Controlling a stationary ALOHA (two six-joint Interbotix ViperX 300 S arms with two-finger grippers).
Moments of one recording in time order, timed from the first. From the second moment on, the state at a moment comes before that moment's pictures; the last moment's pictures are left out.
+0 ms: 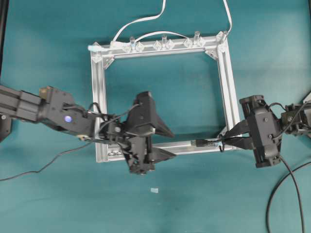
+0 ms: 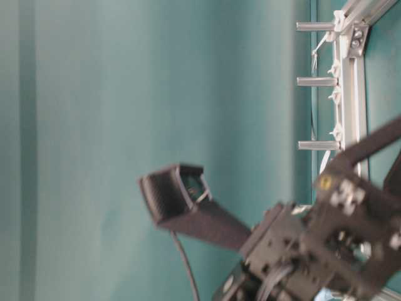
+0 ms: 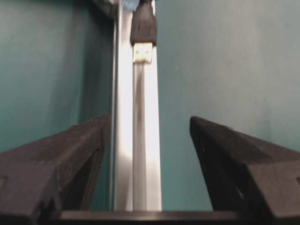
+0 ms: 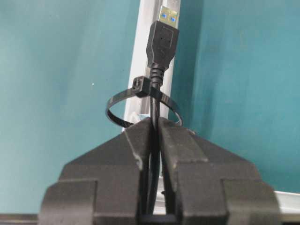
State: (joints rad) left arm -0.15 0.26 0.56 -0.06 -0.29 -0.28; right arm 0.21 -0.32 1.13 0.29 -0.17 -0.15
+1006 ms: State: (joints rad) left arm -0.12 0.44 0.32 -0.06 -0.24 -0.23; right arm 0.22 -0.32 1.15 0.29 -0.18 -0.15
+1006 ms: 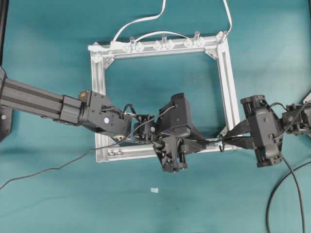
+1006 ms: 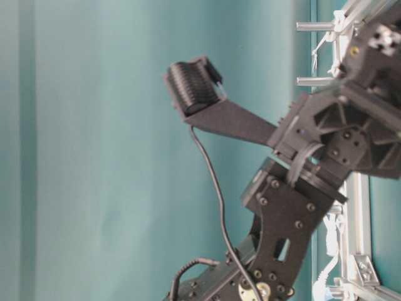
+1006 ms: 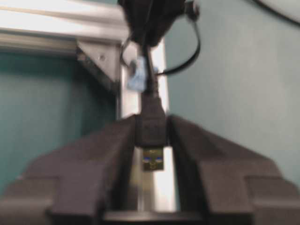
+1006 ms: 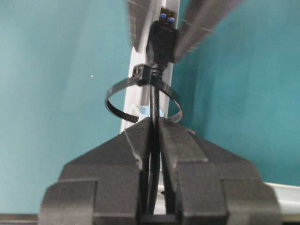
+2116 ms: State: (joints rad) left arm -0.12 0.40 0.33 -0.06 -0.18 -0.22; right arm 0.24 -0.32 1.16 0.29 -0.21 -0.14
